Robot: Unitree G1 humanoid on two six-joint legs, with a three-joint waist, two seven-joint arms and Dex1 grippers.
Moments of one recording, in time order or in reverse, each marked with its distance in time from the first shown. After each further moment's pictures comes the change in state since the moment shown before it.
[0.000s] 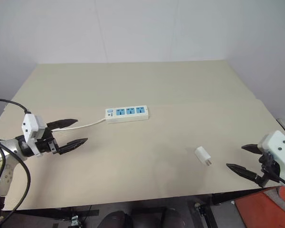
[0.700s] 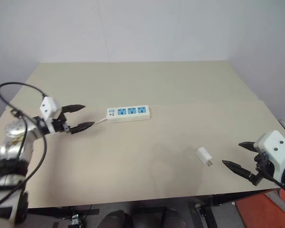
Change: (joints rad) left arm -0.612 -0.107 -0.213 0.889 0.275 -0.366 -0.077; right arm 0.014 0.072 -0.008 -0.124 0.028 0.045 -0.071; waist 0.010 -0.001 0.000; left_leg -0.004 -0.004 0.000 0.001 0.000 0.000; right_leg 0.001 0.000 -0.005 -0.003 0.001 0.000
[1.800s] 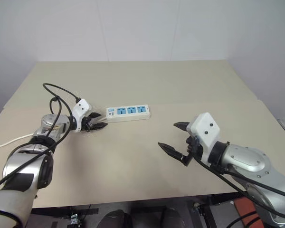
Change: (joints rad) left arm -0.274 -0.148 -0.094 0.511 0.357 -0.058 0.219; right arm -0.507 0.149 0.532 -0.290 0.231 0.235 -0.464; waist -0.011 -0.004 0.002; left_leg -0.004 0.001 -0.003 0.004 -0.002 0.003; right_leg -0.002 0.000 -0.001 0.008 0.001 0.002
